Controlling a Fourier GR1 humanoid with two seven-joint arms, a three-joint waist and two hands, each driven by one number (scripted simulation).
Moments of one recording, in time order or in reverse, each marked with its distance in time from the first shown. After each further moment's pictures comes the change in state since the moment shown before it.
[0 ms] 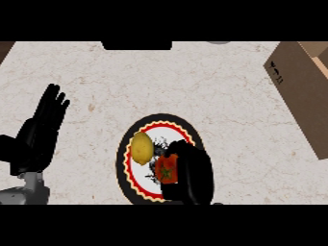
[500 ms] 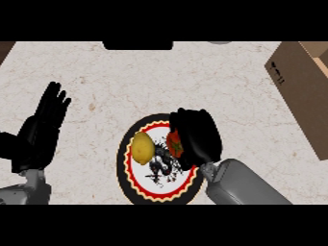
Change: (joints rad) left arm -0.017 -0.008 0.004 0.005 -0.002 0.000 0.006; right arm -0.294 -0.127 -0.098 -0.007 -0.136 0.444 -0.171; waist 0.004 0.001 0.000
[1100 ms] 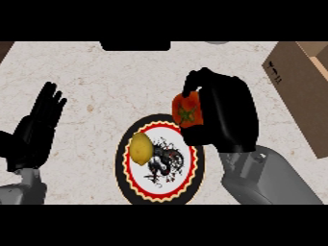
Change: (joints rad) left arm -0.004 0.018 0.032 0.031 0.009 -0.027 -0.011; right arm -0.108 0.014 -0.224 -0.286 0.048 0.101 0.153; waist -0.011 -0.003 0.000
